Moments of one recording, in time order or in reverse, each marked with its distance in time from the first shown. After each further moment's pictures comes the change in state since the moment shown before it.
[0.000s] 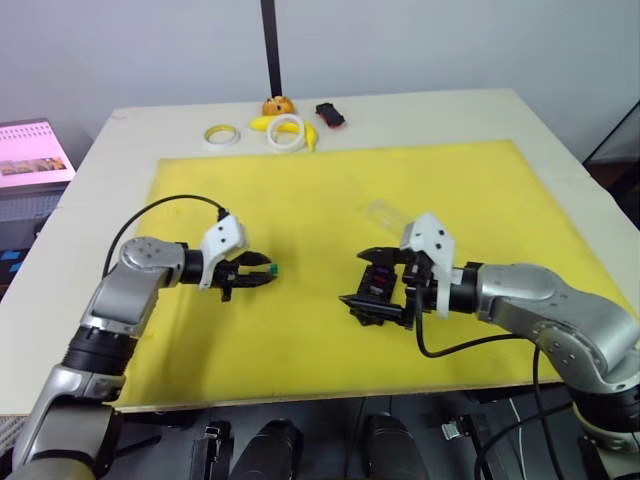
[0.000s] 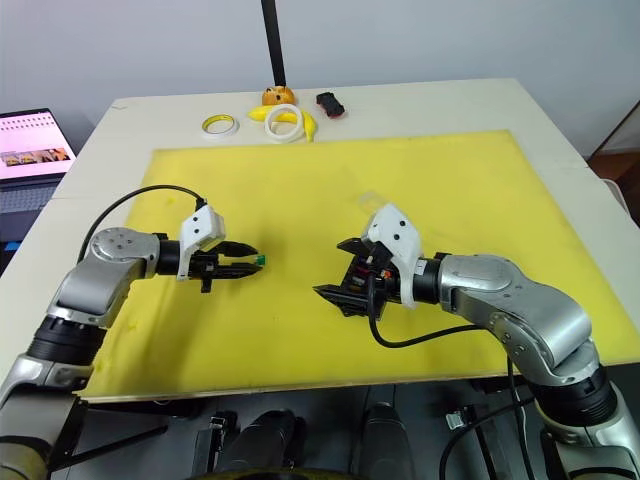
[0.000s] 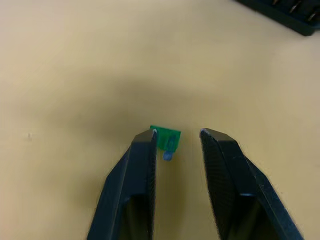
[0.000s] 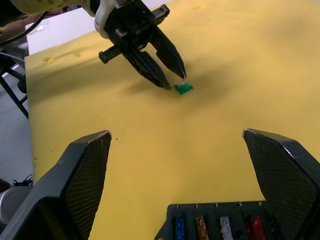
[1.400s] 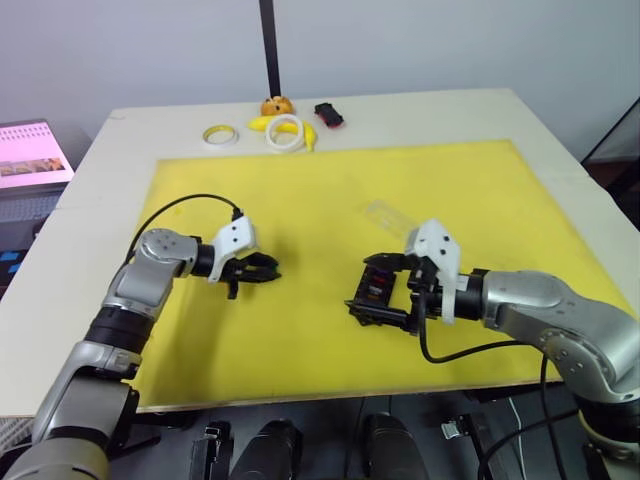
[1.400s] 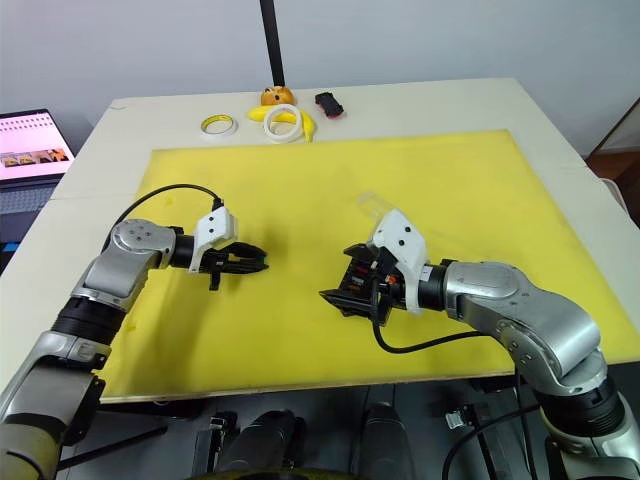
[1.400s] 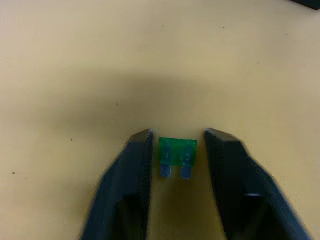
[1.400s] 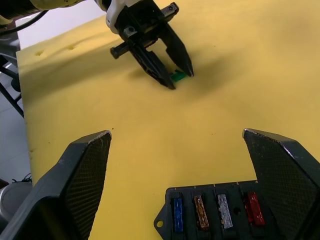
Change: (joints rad) left arm -0.105 -0.043 -0.072 0.237 0.069 -0.184 -0.060; right arm 0.044 -0.006 -0.038 -0.034 0.002 0.039 -0.012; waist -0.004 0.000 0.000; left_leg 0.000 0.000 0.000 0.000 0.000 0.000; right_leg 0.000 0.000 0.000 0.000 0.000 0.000
